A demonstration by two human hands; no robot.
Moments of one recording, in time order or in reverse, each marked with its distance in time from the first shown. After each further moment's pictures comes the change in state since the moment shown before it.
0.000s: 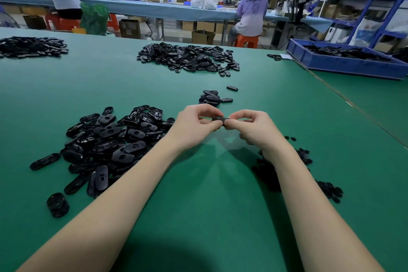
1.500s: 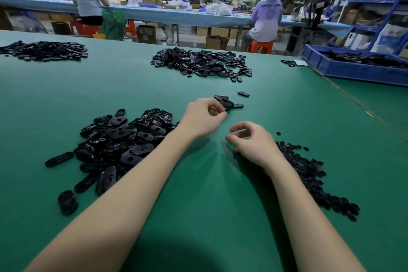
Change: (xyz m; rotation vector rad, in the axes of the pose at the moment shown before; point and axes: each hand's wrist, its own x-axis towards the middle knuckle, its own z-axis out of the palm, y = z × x) left_hand 0.041 -0.003 -0.005 0.375 0.155 0.061; right_hand 0.003 0.013 0.018 -0.300 -0.021 -0.058
